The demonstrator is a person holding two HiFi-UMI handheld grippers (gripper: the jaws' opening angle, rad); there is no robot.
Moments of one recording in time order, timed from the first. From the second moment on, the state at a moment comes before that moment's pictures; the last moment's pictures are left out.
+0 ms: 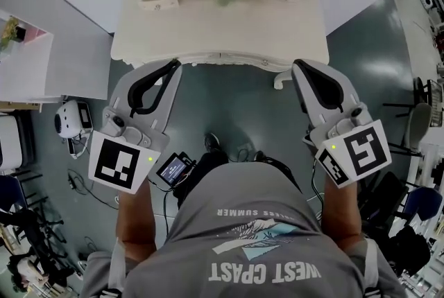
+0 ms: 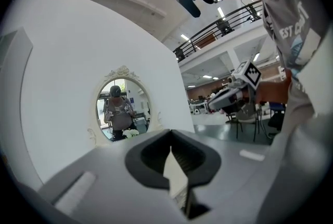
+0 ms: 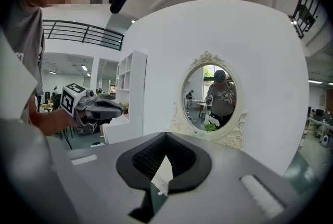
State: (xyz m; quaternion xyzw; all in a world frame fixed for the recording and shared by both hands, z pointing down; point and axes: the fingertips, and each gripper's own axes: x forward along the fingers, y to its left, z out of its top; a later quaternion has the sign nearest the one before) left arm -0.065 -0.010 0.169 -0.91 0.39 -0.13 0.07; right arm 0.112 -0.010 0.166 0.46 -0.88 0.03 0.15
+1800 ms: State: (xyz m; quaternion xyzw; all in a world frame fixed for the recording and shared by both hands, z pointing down) left arm -0.216 -0.173 0.209 -0.80 0.57 -0.17 0.00; right arm -0.038 -0.265 0.208 0.27 -0.95 0.02 0.16
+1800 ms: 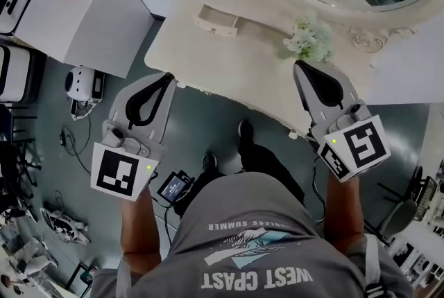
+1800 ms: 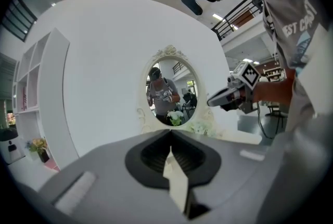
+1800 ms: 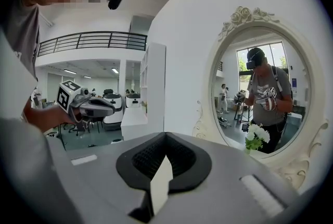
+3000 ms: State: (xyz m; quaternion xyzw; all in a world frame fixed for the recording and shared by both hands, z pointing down) left arm -0.240 -0.304 0.348 -0.80 0.57 -0.18 -0.06; right arm -0.031 -0.318 0.314 0.26 -0.94 0.09 0.21
